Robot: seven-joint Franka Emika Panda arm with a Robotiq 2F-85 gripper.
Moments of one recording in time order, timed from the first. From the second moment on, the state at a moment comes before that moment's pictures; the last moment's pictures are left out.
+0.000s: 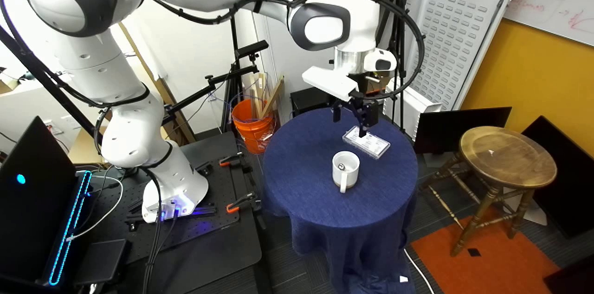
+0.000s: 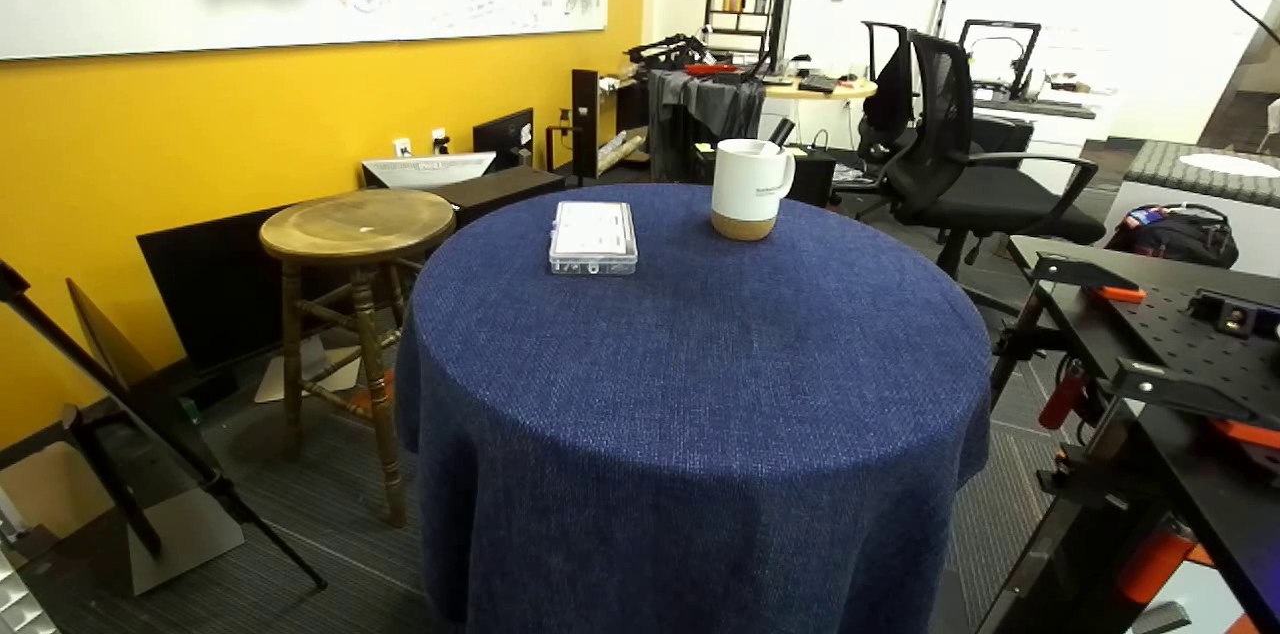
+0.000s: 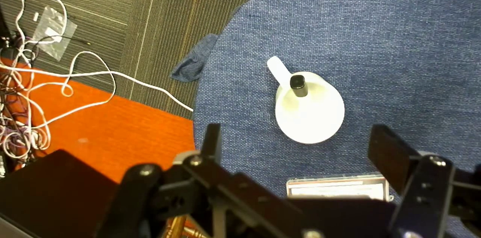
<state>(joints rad) -0.12 0.06 -0.20 -1.99 -0.16 2.02 -0.55</state>
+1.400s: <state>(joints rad) -0.18 0.25 -0.15 -2.03 -0.01 2.15 -0.61</state>
